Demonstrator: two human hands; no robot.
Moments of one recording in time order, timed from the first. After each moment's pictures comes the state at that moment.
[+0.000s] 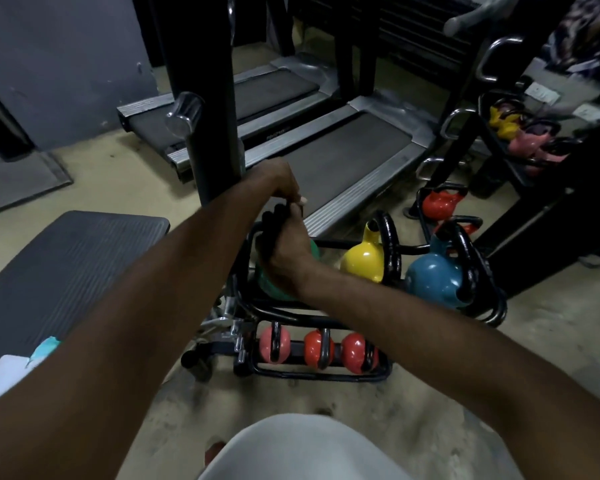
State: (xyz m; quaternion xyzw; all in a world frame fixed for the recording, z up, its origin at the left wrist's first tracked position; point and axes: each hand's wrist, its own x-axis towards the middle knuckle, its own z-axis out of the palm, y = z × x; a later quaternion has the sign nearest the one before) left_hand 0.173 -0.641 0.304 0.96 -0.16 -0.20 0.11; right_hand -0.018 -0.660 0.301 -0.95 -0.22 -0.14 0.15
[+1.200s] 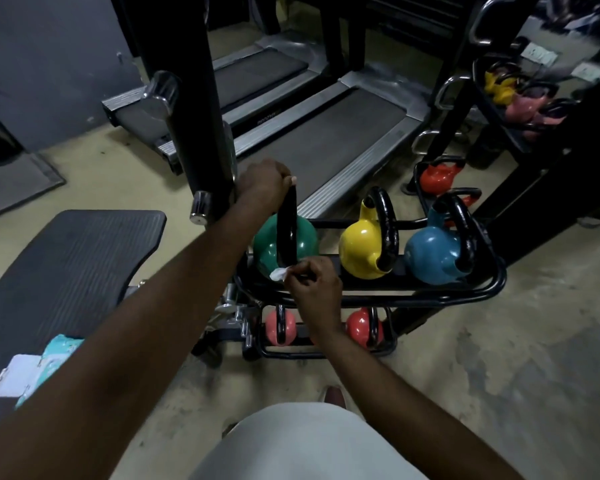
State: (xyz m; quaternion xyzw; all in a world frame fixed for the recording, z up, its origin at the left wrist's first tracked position) left_hand 0.098 -0.628 0.293 0.96 -0.16 -0.03 0.22; right_hand -0.091 -0.690 0.196 -0.79 0.15 -0.22 0.55
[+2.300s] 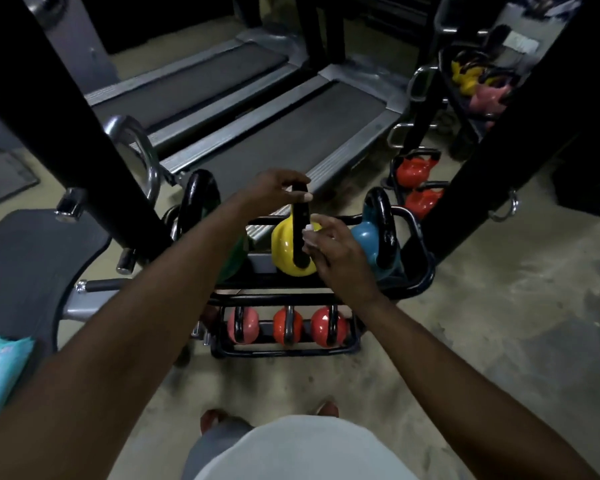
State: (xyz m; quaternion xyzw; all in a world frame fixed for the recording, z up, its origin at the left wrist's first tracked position) left_hand 0.058 -0.771 0.275 0.86 -0.29 -0.16 0.38; right_hand -0.110 -0.909 0.219 -0.91 -0.09 -0.24 0.32
